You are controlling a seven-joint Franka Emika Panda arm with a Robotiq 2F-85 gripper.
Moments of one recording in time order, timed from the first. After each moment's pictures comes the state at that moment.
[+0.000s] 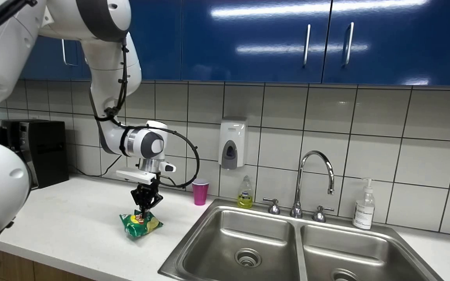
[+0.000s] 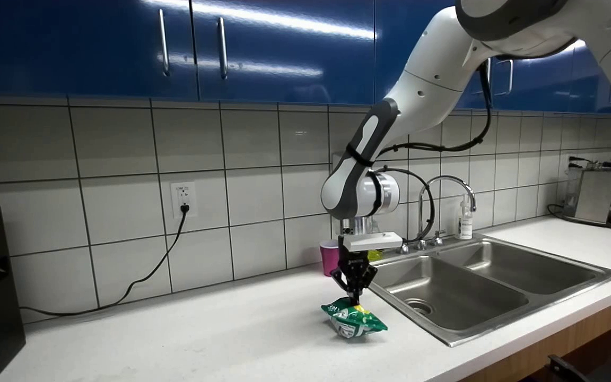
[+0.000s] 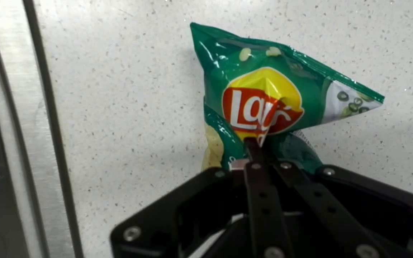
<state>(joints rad) 0.11 0.45 0.07 -2.13 0.09 2.46 0.09</state>
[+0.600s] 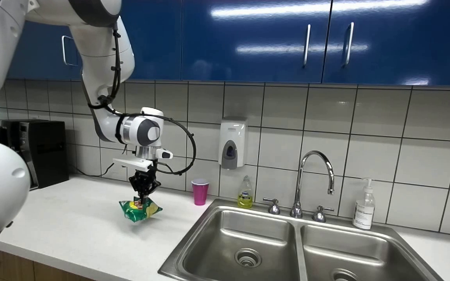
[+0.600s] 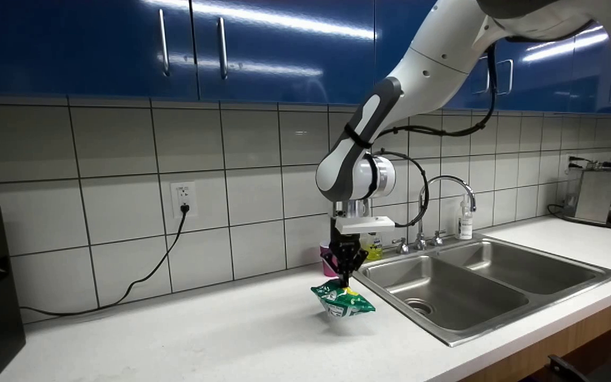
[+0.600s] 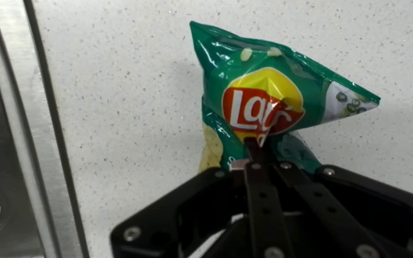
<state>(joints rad) 0.13 0.37 0.08 -2.14 0.09 2.46 0.11</state>
